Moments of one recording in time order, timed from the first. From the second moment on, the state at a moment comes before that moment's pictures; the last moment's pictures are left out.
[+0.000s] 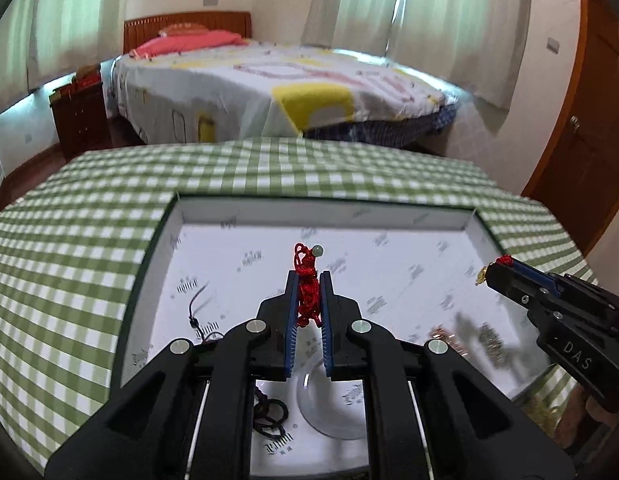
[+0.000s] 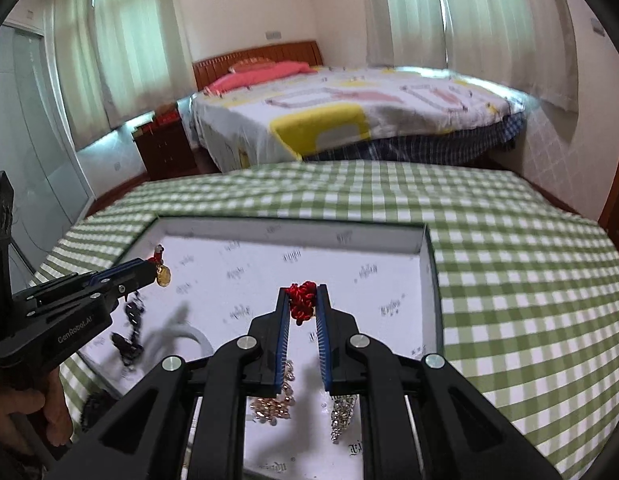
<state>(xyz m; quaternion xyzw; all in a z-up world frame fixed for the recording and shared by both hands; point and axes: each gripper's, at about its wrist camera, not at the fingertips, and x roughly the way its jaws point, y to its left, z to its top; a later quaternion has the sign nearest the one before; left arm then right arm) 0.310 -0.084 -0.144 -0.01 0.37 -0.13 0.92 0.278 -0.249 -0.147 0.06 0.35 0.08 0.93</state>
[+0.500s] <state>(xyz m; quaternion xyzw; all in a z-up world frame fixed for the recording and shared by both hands) 0.327 -0.085 -0.172 -0.01 0.42 -0.13 0.90 0.291 -0.245 -0.178 0.05 0.41 0.07 0.91</state>
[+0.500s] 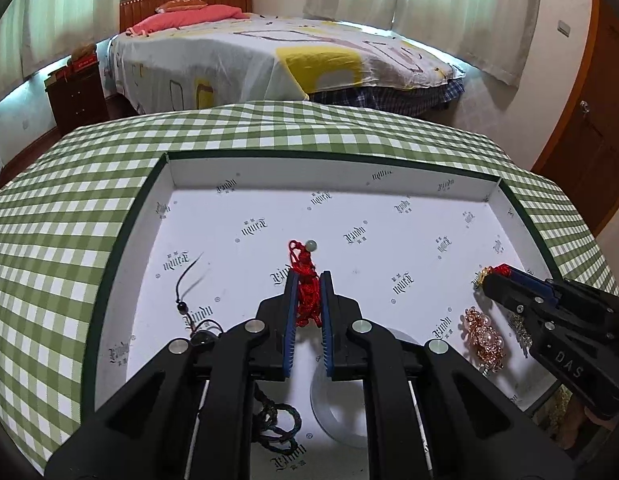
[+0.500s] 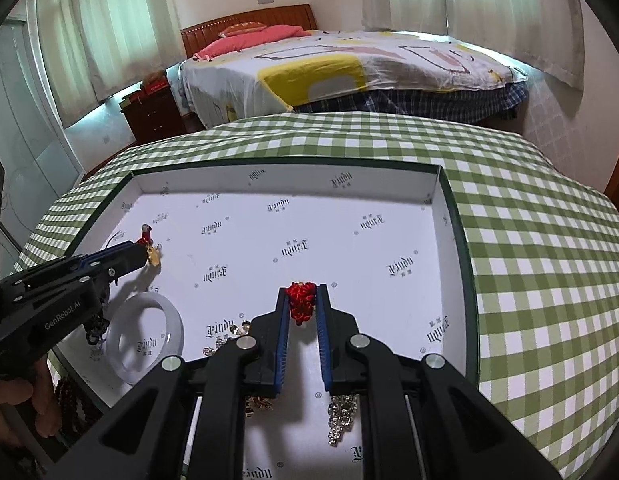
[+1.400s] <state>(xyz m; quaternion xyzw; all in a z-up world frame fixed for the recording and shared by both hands) 0.302 -0.069 -0.151 -0.02 0.40 -0.13 0.91 0.268 -0.250 -0.159 0.07 0.38 0.07 0.92</state>
